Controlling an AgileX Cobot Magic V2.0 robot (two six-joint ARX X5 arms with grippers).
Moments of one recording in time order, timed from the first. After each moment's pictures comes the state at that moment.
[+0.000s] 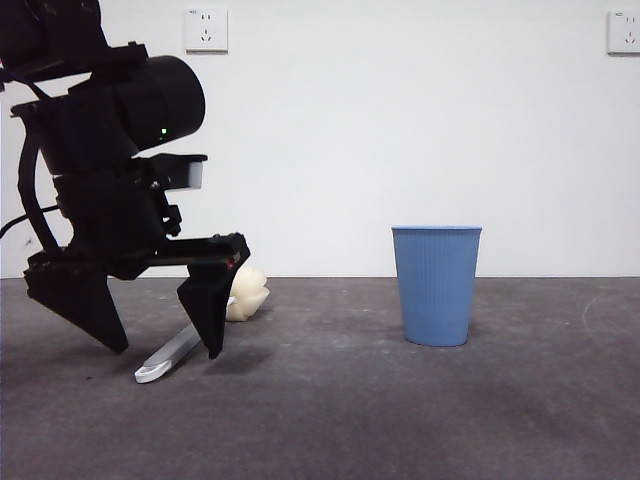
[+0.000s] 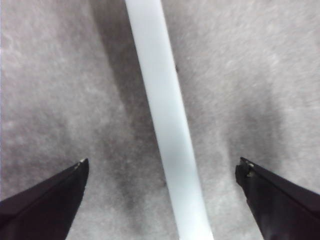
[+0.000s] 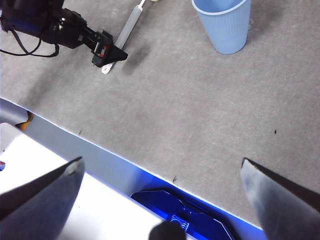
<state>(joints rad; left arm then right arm) -0.51 1.69 0.95 -0.36 -0.08 -0.25 0.09 0.59 0.94 -1.20 -0.52 -0.10</state>
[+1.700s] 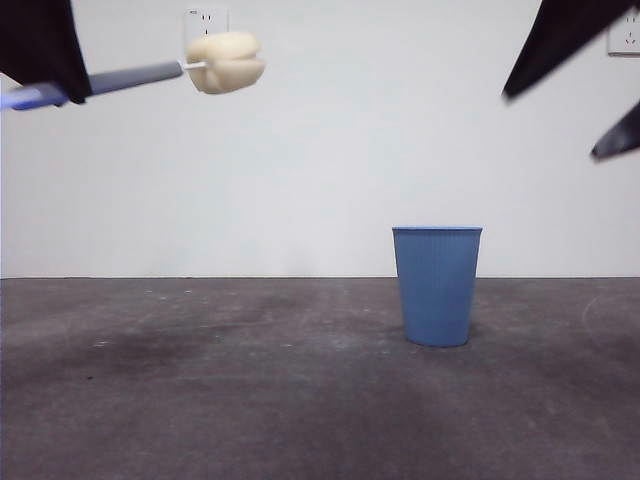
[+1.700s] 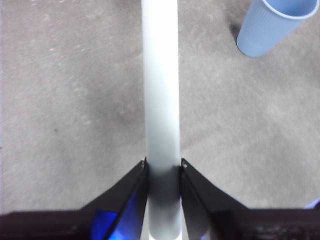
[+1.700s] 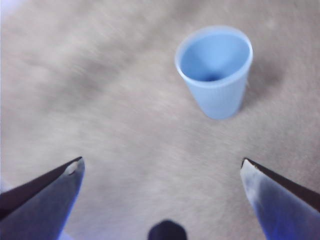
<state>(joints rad) -0.54 0.99 0.99 -0.81 -0.04 -0.16 0.34 0.88 0.71 -0.49 -0.30 0.04</state>
